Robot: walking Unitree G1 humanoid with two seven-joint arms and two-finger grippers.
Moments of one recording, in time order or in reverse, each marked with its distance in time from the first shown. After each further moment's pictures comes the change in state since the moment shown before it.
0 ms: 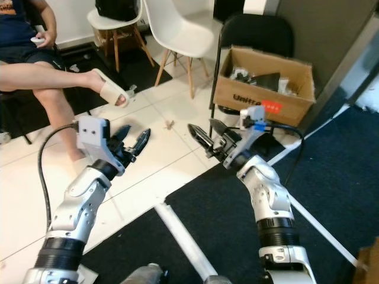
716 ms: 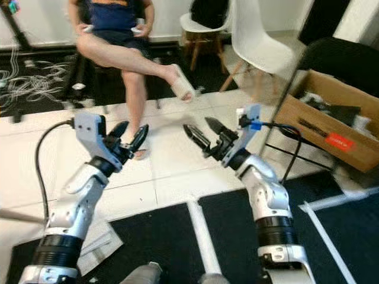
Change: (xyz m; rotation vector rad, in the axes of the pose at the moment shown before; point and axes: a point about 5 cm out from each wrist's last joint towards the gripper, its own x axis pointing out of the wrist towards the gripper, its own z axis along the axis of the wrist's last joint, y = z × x) left arm -0.001 0.000 -0.001 -0.025 -0.004 -0.024; right arm 0.000 0.001 -0.001 -0.016 0.010 0.028
